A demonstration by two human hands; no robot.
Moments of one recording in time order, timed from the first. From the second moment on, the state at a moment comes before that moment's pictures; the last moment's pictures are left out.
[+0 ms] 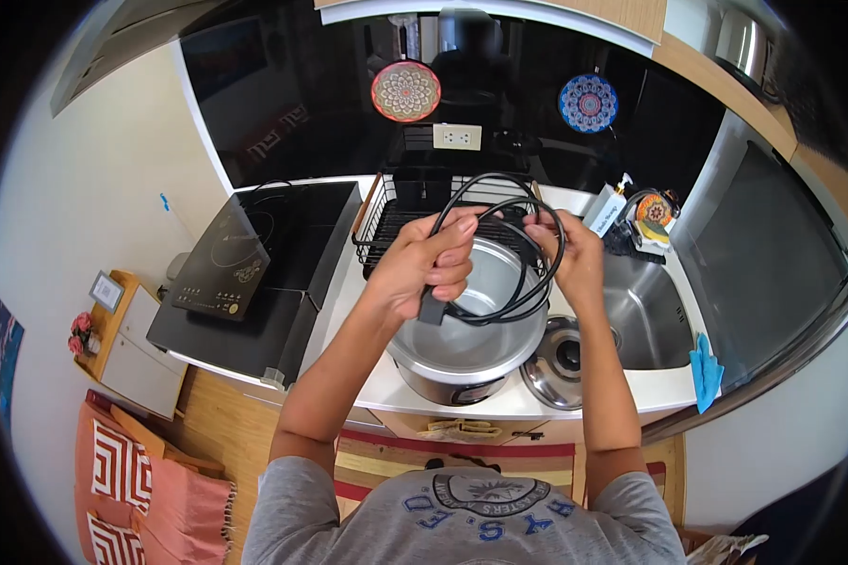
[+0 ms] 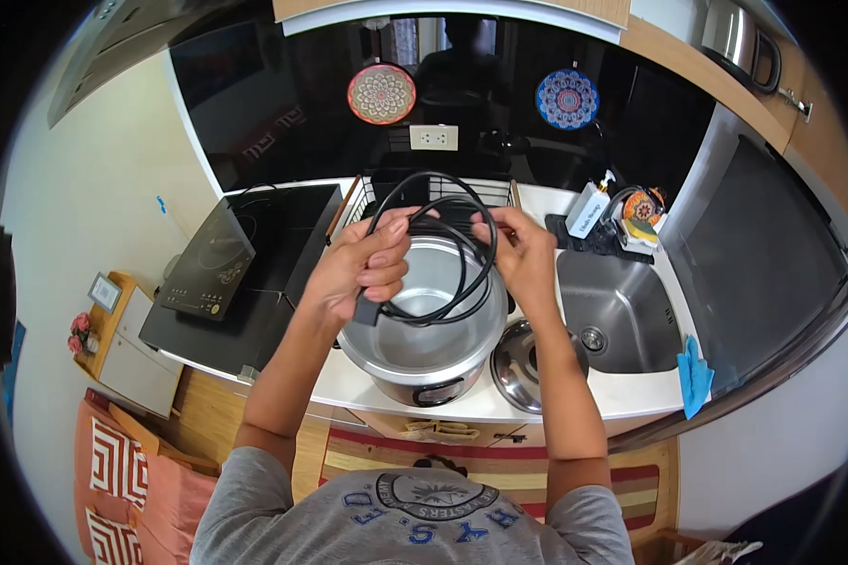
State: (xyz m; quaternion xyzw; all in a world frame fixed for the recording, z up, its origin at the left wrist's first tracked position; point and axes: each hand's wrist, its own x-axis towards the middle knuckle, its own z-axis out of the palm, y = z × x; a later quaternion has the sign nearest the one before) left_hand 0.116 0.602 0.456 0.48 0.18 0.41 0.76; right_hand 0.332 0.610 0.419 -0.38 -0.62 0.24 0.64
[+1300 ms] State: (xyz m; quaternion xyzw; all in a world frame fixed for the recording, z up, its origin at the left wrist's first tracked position) left_hand 0.116 0.703 0.342 0.75 0.49 -0.20 0.40; right_hand 0.415 0.617 0.393 -0.69 -0.70 0.13 0.13
